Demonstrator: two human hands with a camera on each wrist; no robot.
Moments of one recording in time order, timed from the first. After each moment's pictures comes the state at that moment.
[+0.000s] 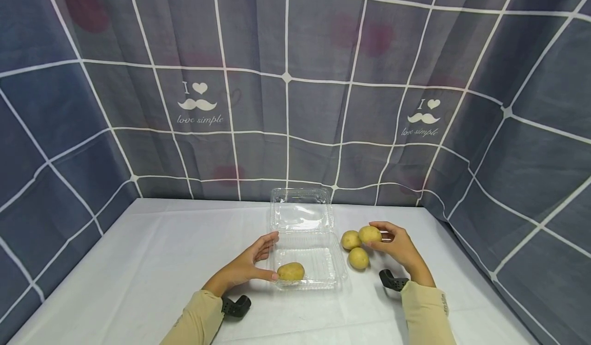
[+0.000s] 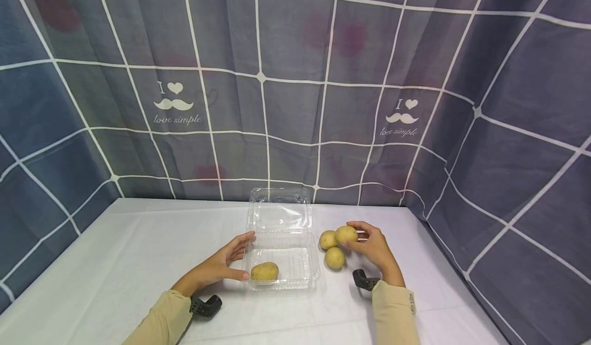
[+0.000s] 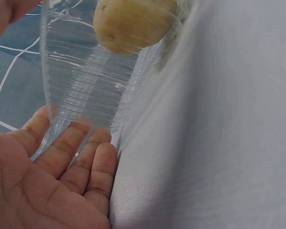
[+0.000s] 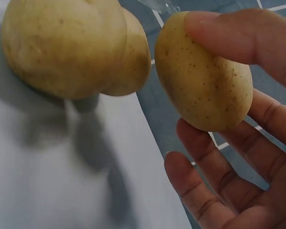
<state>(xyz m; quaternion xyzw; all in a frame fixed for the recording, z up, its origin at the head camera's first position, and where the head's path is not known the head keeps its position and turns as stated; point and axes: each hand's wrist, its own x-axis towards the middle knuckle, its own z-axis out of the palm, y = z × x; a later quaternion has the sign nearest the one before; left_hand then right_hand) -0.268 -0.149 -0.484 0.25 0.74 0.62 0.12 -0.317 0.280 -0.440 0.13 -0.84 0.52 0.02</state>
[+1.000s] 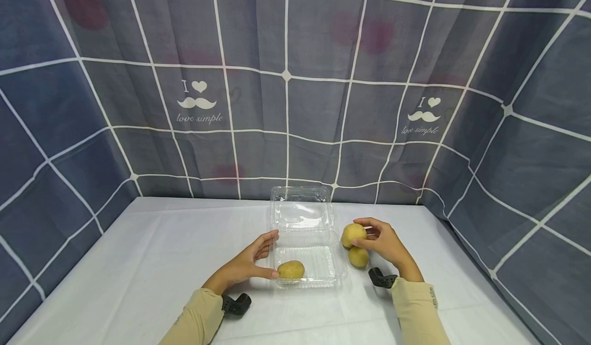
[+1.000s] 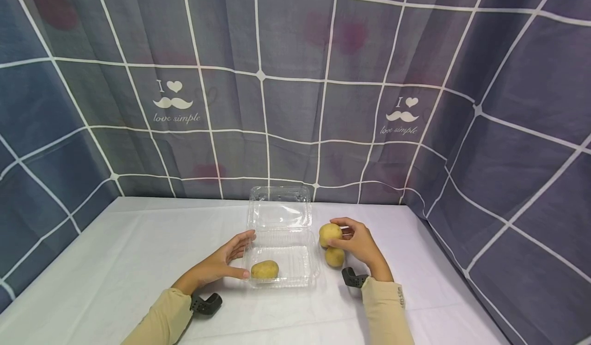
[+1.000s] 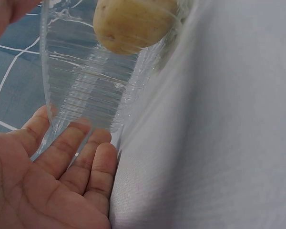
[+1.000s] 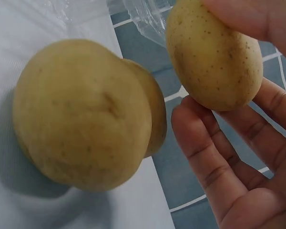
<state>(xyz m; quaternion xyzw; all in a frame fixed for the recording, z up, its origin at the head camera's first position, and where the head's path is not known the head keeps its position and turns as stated) -0.269 -0.150 -0.486 0.27 0.74 0.61 0.11 -0.321 0.251 -0.435 0.18 -0.83 0.53 0.00</state>
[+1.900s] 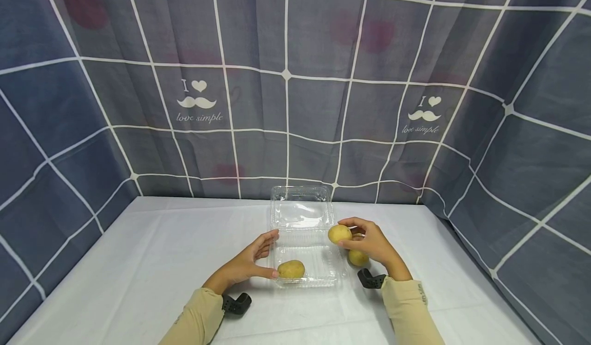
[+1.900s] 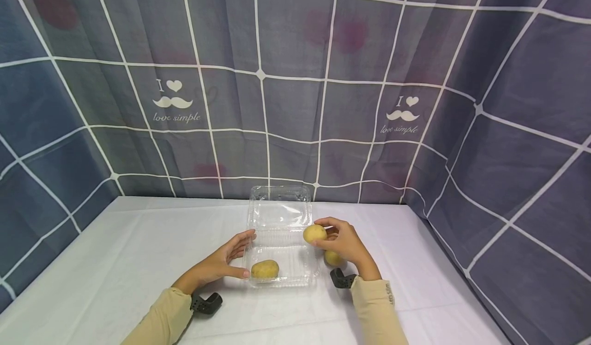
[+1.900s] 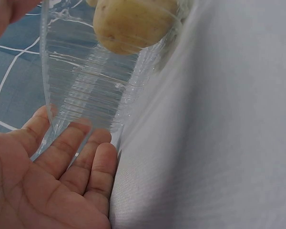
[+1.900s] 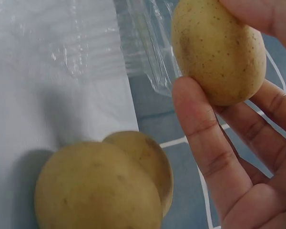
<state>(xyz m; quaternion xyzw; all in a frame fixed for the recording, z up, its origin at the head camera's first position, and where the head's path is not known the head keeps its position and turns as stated) -0.270 -0.150 -0.486 0.26 0.74 0.62 0.11 -0.317 0.219 -0.427 0.24 -0.82 0.52 -0.02</state>
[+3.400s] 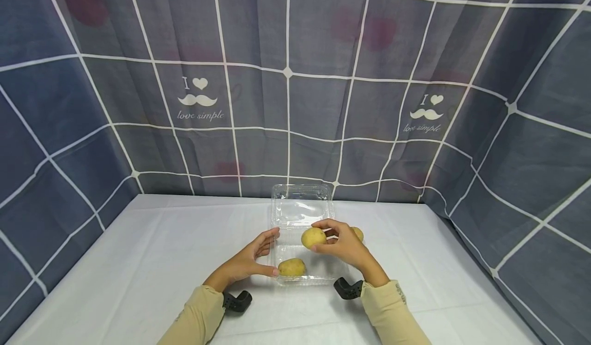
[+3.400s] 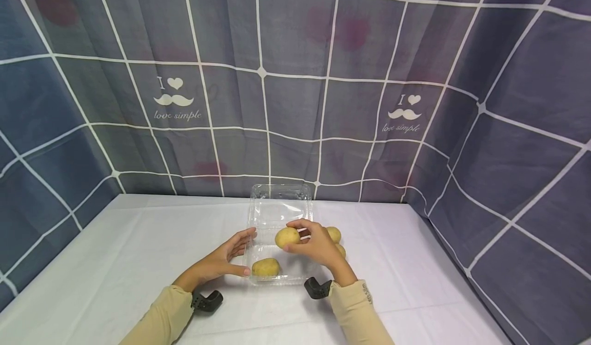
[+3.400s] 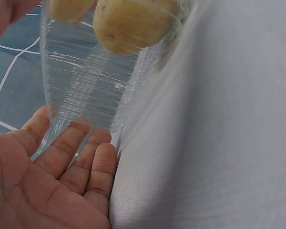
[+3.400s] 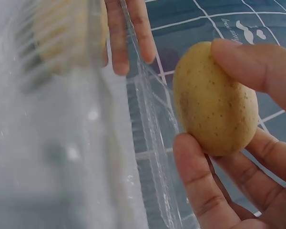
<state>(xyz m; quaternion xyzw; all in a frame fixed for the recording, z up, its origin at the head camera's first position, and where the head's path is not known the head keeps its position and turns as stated) -0.270 -0.149 -0.485 0.26 0.74 0.62 0.12 -0.298 0.155 -0.421 0.27 -0.79 0.54 -0.05</state>
